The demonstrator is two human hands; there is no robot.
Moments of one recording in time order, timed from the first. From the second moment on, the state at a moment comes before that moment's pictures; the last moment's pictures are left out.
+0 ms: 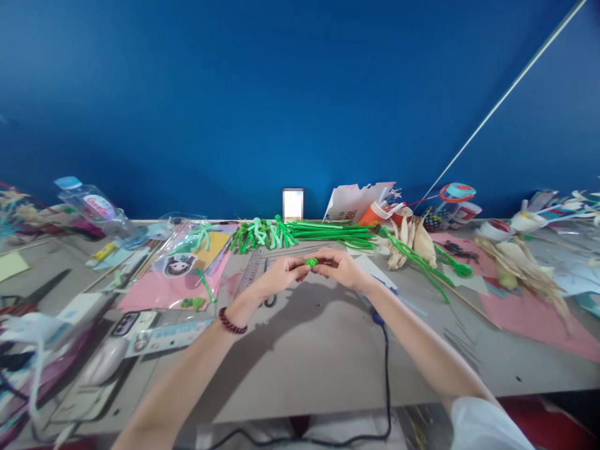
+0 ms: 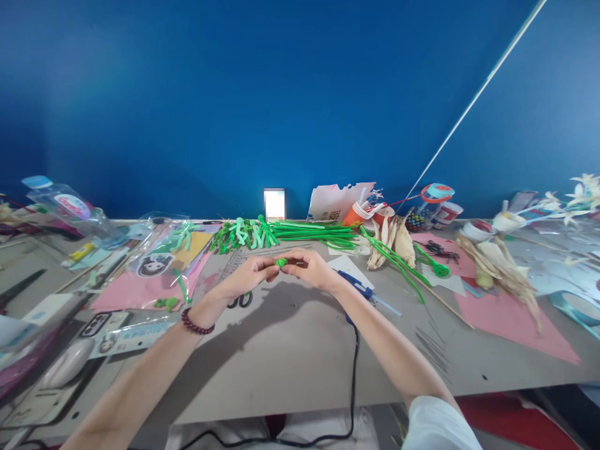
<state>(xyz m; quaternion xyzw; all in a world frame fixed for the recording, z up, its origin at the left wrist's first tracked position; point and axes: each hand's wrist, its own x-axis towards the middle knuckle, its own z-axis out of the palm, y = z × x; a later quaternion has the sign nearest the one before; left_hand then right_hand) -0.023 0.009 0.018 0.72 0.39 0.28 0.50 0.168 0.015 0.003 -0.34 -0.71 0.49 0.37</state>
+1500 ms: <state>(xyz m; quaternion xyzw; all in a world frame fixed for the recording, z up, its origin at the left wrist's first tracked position) -0.014 -0.002 0.006 0.50 0.22 0.26 0.79 0.173 0.020 0.006 -0.26 -0.74 0.45 0.43</state>
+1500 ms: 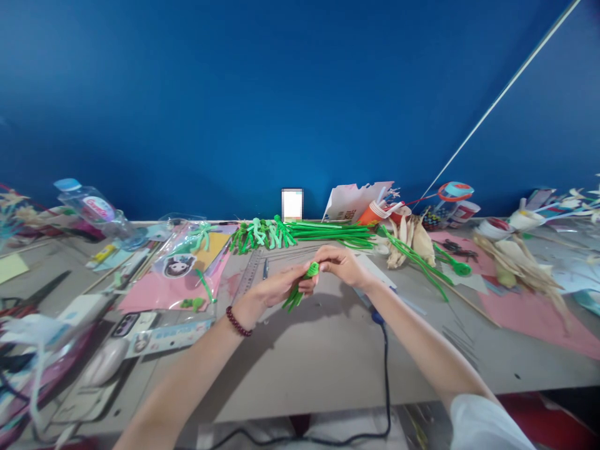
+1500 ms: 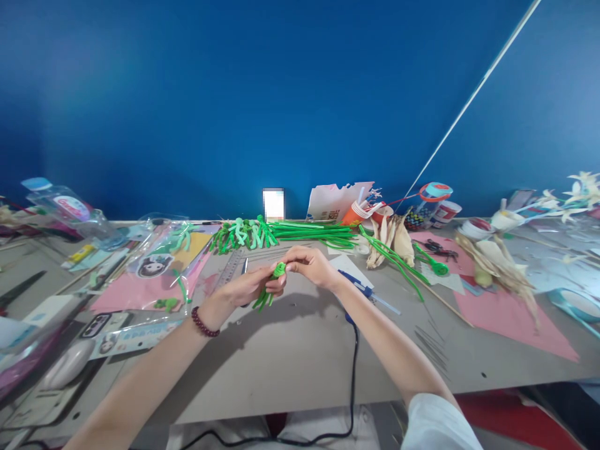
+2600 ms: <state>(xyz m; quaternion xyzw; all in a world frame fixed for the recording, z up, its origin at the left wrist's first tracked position) -0.011 -0.002 0.008 0.60 0.37 0.39 0.59 0.170 0.016 0.007 -0.33 -0.70 0.44 0.46</state>
